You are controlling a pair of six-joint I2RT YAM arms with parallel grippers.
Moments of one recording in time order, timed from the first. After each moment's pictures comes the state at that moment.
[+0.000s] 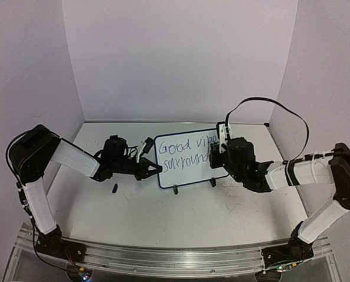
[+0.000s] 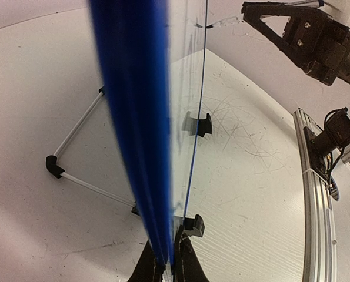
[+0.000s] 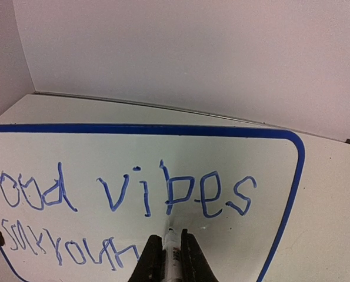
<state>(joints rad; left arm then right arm) -0.62 1.83 0.83 0.56 0.65 -0.15 0.81 1.54 0.77 0.48 0.51 0.15</state>
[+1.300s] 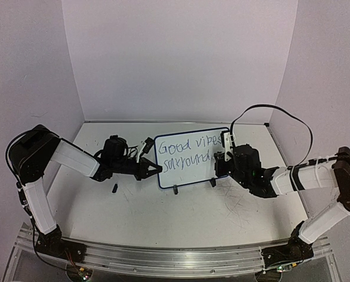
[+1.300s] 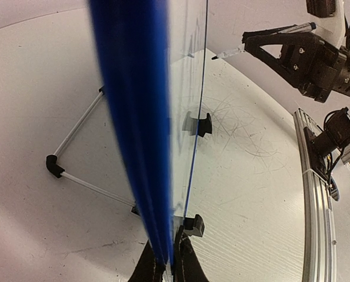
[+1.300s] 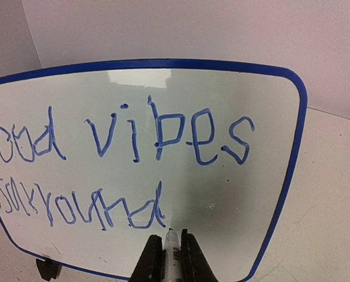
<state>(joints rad) -0.62 1.83 0.83 0.56 0.65 -0.15 0.79 1.49 0.66 0.47 0.42 0.19</state>
